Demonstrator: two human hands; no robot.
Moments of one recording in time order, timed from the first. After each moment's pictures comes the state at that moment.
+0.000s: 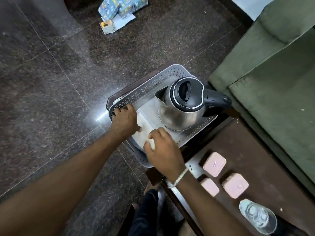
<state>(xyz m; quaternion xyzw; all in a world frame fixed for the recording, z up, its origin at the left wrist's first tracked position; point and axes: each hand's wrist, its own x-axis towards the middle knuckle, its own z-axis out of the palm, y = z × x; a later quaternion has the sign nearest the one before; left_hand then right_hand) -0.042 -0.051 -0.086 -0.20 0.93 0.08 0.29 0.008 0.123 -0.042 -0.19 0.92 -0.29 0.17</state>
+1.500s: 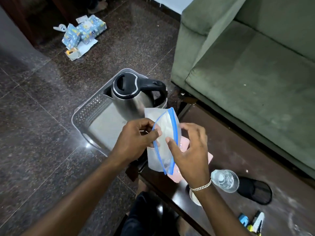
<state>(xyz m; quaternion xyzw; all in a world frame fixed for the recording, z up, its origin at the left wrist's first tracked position) 0.034 0.127 0.038 -0.09 0.73 0.65 0.17 0.068 0.307 0.030 0.07 0.88 -0.46 -0.04</state>
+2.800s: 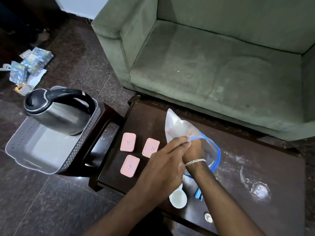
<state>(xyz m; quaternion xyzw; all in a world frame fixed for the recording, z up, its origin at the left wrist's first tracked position) 0.152 0.402 0.076 0.29 0.86 0.40 0.12 0.134 0.530 0.048 0.18 0.94 -0.17 0.24</state>
